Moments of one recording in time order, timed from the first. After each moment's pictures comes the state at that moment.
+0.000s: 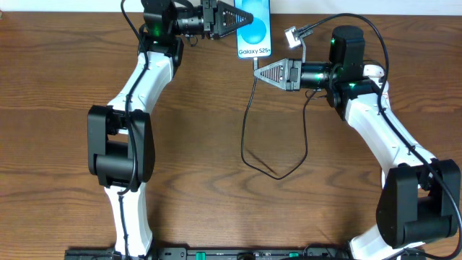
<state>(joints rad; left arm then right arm) -0.17 2.17 1.74 0.70 1.38 -1.32 0.17 1.75 1.25 0.03 -1.23 0.58</state>
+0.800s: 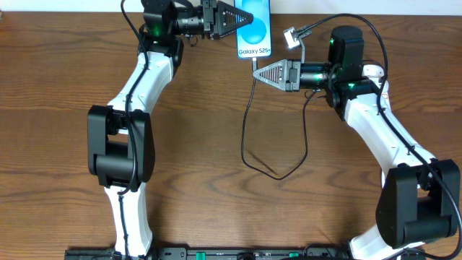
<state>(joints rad) -0.17 2.17 1.74 0.70 1.38 -1.32 0.18 1.75 1.25 0.03 -1.24 0.58</state>
